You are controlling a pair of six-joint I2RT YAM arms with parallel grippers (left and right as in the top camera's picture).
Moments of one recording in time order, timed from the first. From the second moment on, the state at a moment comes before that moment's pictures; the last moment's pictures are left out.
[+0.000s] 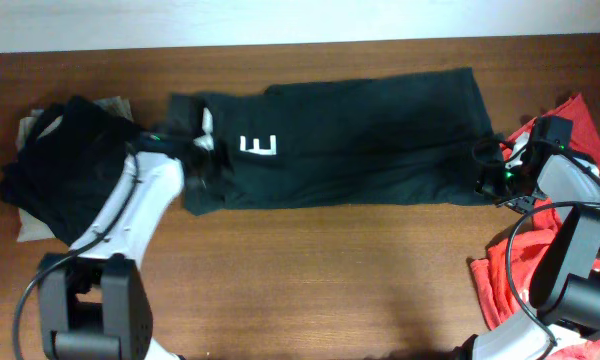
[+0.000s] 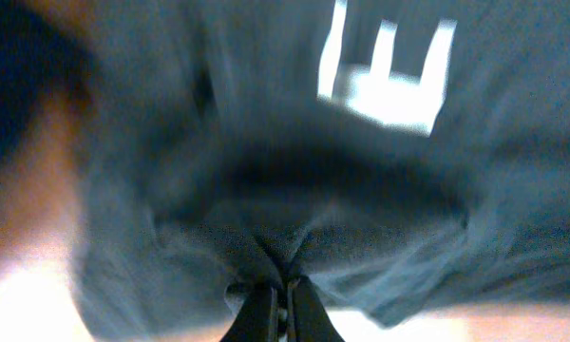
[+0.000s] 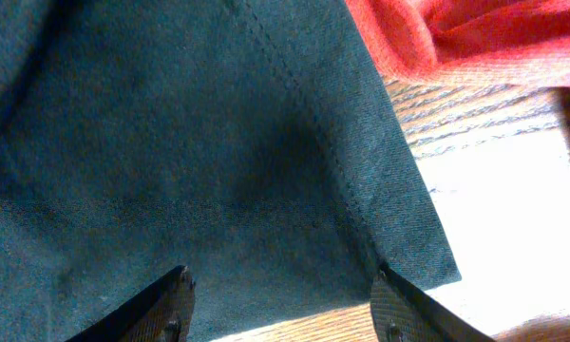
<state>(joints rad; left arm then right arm) -0.12 1.75 1.31 -0.69 0.09 -0.31 -0.39 1.86 1.17 -0.67 -0.13 0.11</state>
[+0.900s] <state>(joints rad) -0.06 1.94 1.23 -0.79 0.18 -0.26 -0.39 1.97 1.36 -0.81 -0.19 -0.08</state>
